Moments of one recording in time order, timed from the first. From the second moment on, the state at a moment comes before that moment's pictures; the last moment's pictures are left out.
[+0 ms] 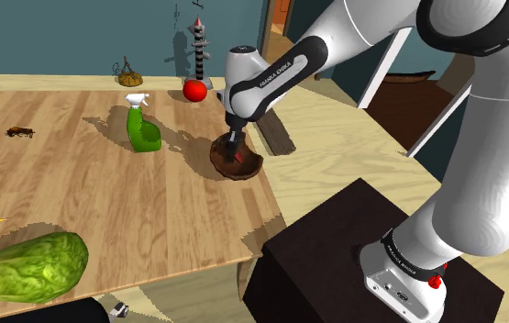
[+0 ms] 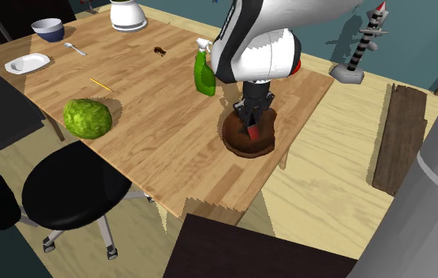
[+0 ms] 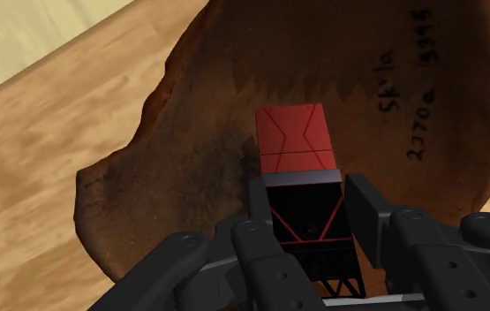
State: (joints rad) arm 0.03 0.45 0.21 -2.04 -0.18 2.47 -0.40
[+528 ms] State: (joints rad) arm 0.03 0.45 0.21 -2.04 -0.18 2.47 -0.40
